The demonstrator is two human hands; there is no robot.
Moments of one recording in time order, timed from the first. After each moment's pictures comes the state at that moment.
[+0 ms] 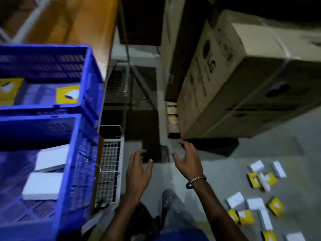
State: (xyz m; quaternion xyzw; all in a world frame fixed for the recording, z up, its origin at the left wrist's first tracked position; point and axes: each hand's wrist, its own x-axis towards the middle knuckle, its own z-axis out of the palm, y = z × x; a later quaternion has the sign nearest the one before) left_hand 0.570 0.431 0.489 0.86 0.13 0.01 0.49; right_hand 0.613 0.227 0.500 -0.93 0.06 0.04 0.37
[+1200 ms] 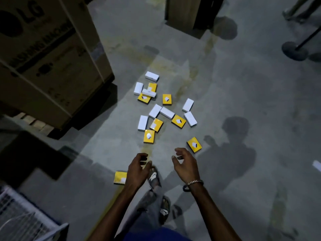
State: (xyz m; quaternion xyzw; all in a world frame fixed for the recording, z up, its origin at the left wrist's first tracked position) left_hand 0.092 -0.061 0.415 0.82 -0.26 -0.35 0.37; right_hand -0.076 -0.196 0.427 -0.71 0.53 -0.13 0.44
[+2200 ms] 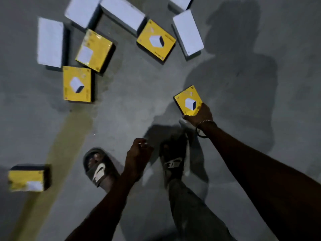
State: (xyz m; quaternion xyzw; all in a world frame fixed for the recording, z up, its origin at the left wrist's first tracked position) left_hand -0.040 -0.317 -0.248 0.78 -0.03 -0.58 0.24; right_hand -0.204 -0.569 -0.325 -0.61 0.66 0.24 0.35
